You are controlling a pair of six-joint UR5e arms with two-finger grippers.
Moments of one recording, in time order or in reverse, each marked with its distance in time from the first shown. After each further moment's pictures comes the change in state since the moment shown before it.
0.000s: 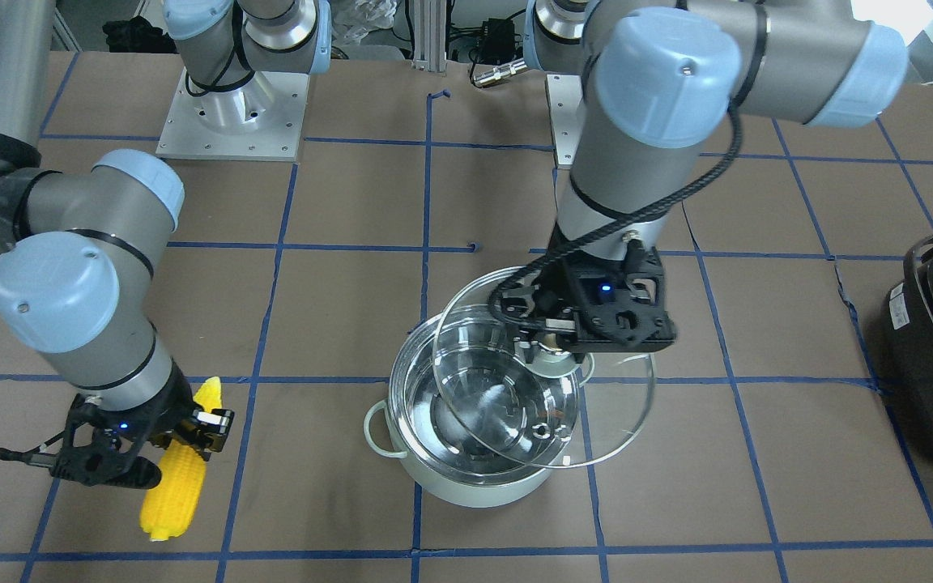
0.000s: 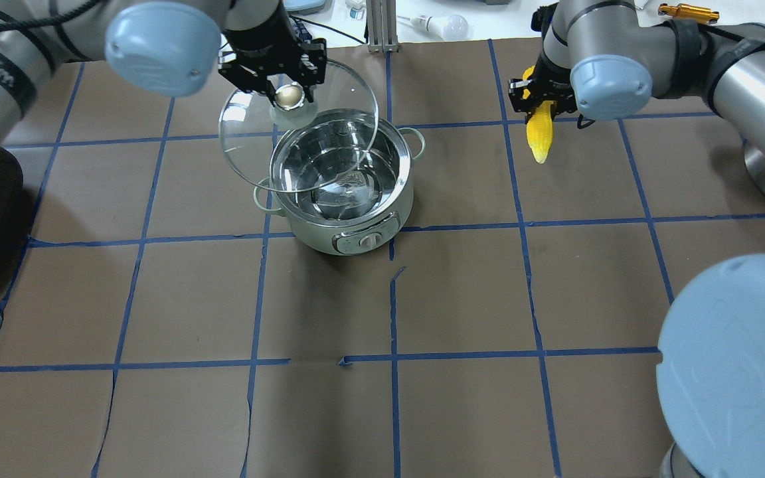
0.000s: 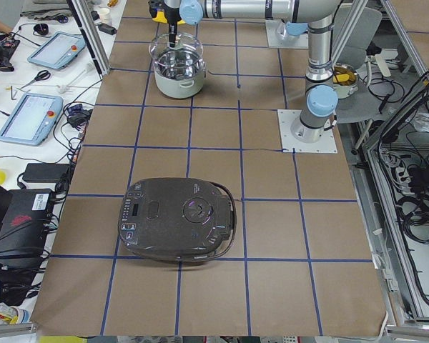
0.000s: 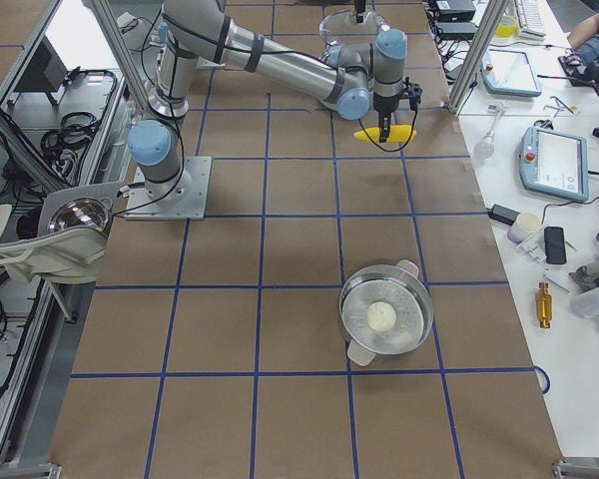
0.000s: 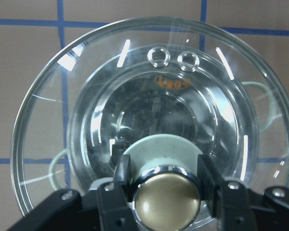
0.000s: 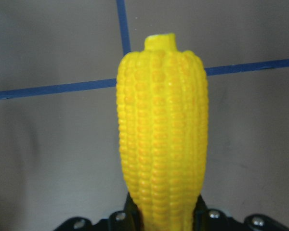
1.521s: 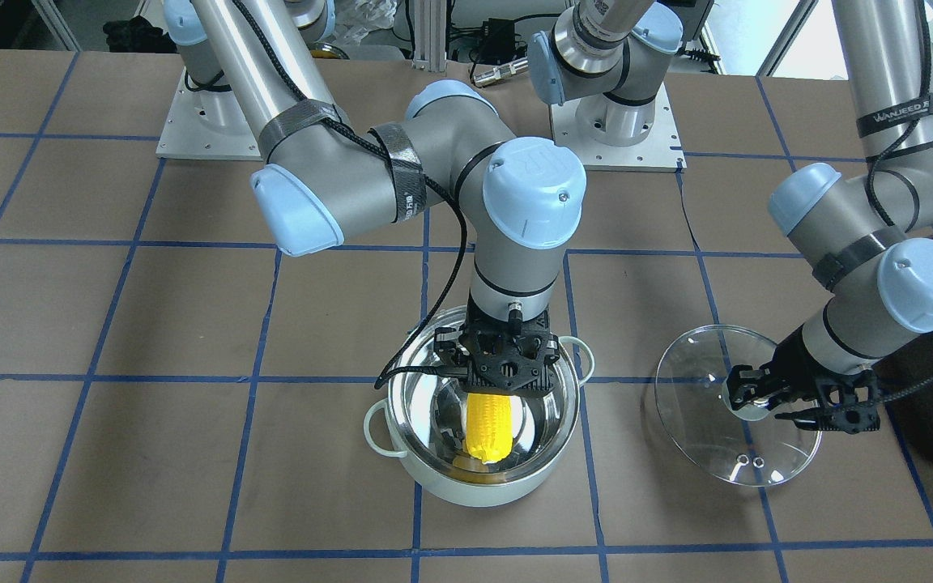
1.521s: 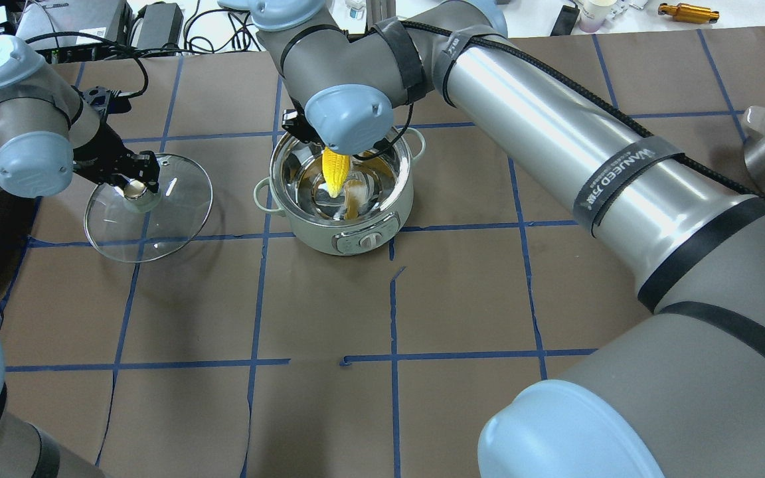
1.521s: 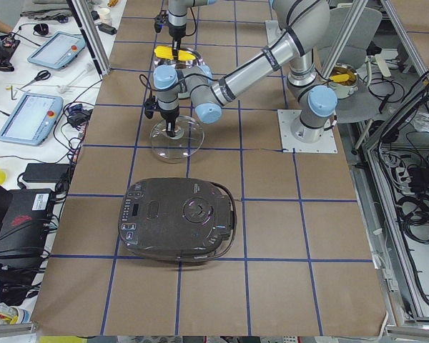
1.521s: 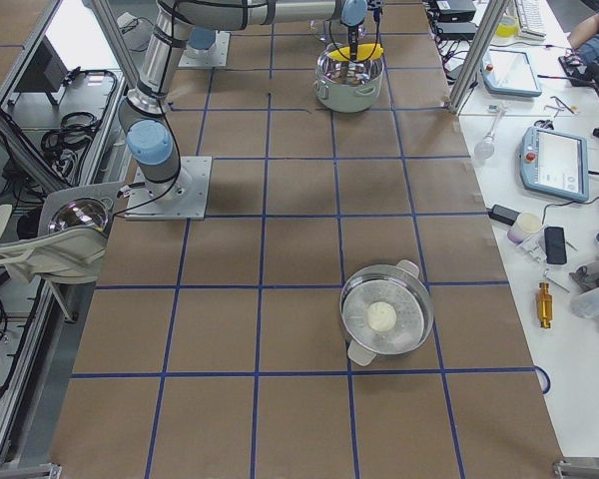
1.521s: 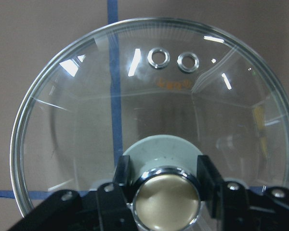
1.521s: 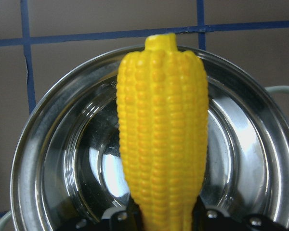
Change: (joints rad) left arm 0.465 -0.107 -0.381 0.353 0.003 0.532; right arm 0.472 0.165 -0.307 0.173 -0.069 0.399
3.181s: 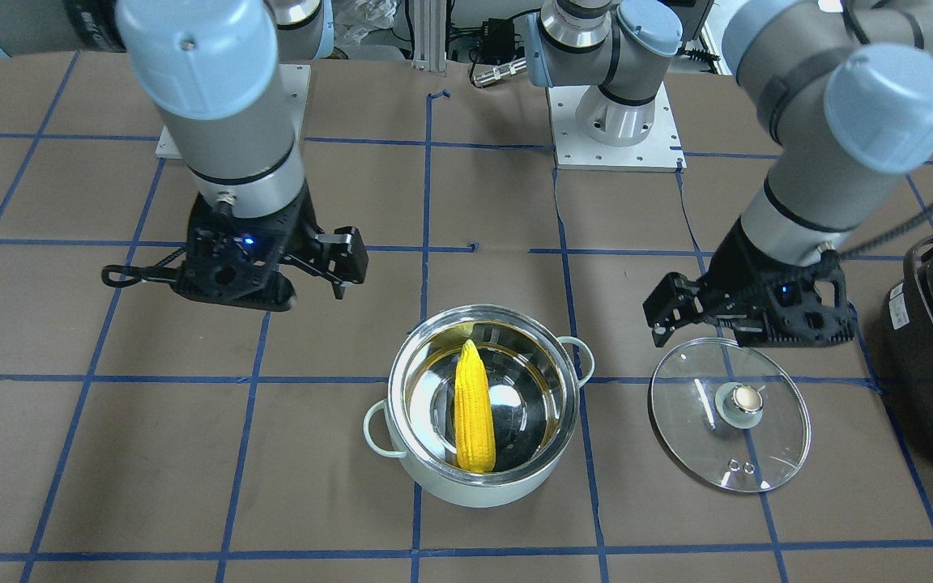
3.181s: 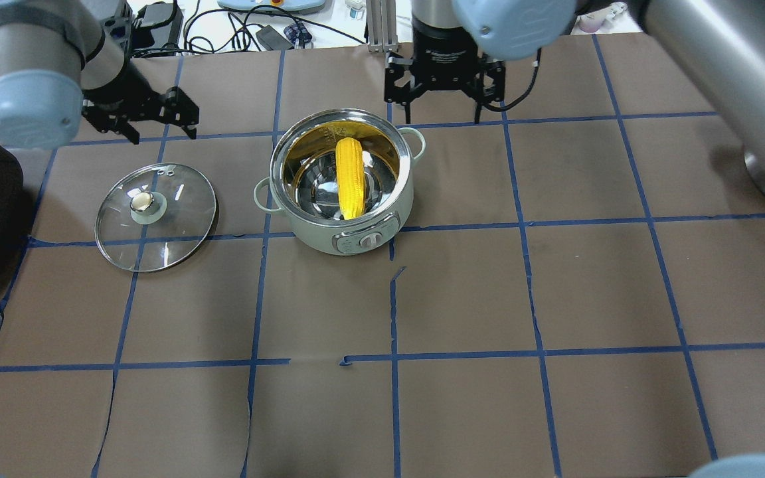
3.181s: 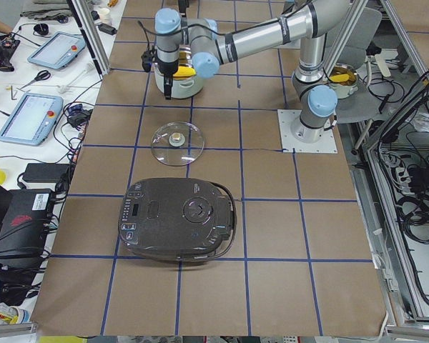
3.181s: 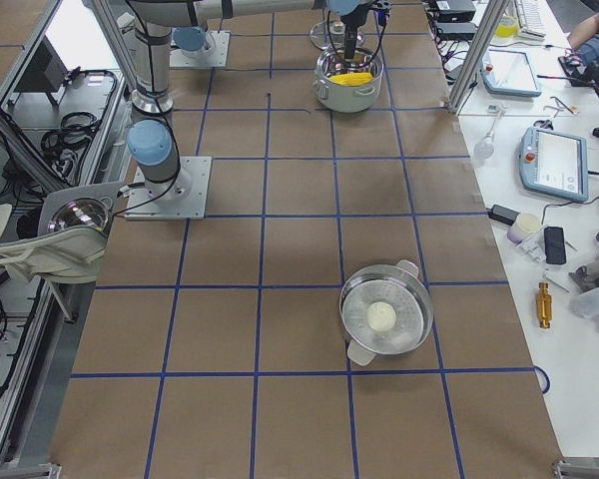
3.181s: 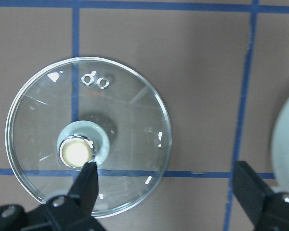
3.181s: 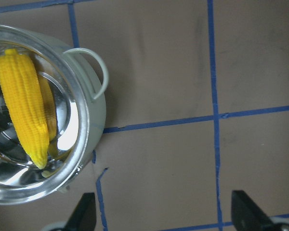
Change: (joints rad) left arm -0.277 0.218 0.246 -0.398 0.004 -0.303; right arm -0.315 -0.361 0.161 0.350 0.082 -0.251
